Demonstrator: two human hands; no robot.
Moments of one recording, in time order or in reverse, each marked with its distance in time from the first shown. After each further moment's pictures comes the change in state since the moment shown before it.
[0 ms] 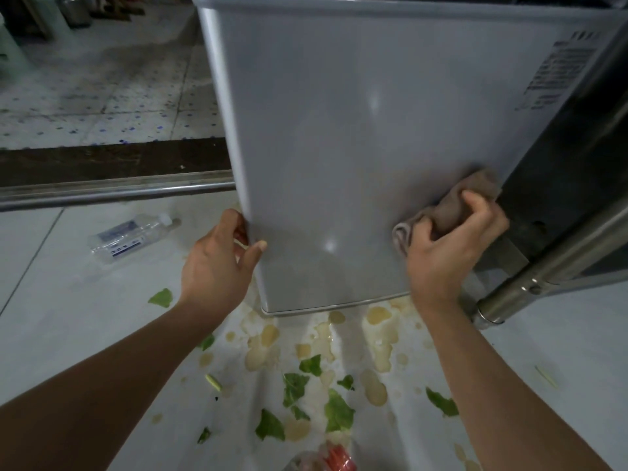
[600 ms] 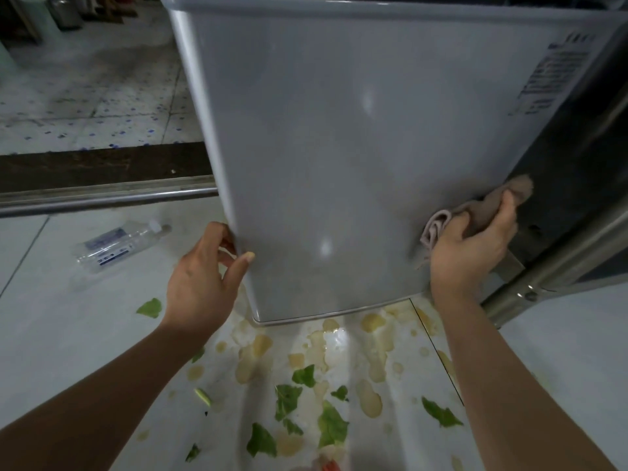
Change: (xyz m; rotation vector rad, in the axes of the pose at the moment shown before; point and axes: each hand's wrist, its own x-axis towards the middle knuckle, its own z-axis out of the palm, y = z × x) left_hand -0.002 -0.006 0.007 -0.036 0.069 0.056; right_hand 0.033 0.030 0.003 -0.047 0.069 0.255
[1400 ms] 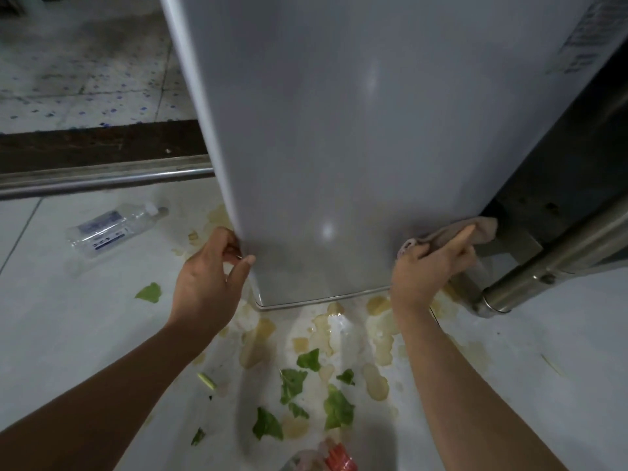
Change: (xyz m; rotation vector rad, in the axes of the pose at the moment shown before) left_hand -0.011 -0.023 0.021 -0.013 -0.100 -0.047; right_hand -0.070 0.040 0.025 -0.060 -0.096 0.223
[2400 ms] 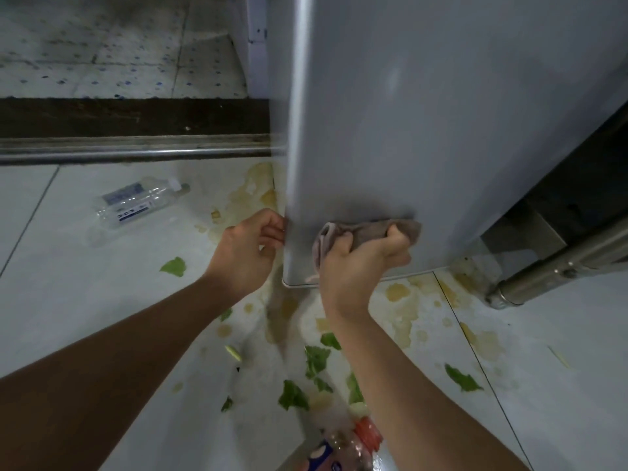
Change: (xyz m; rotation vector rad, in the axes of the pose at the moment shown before) left_hand 0.010 -0.026 -0.009 -0.275 -0.206 0.000; right_hand -0.128 -0.065 0.030 0.079 -0.216 -0.036
